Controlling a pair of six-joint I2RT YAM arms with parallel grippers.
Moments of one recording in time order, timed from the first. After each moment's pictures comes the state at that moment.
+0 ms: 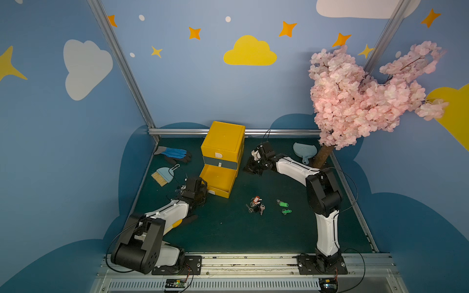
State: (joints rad) left arm -0.25 1.40 0.54 0.09 -0.02 -1.59; right arm 0.55 2.08 1.57 -0.39 -0.49 0.85
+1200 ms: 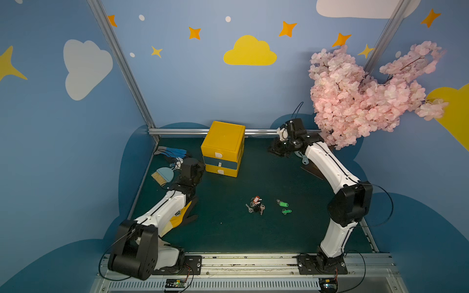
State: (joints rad) left arm -0.19 1.23 0.78 0.09 -0.19 -1.12; right arm 0.32 1.77 1.72 -0.86 -0.31 0.52
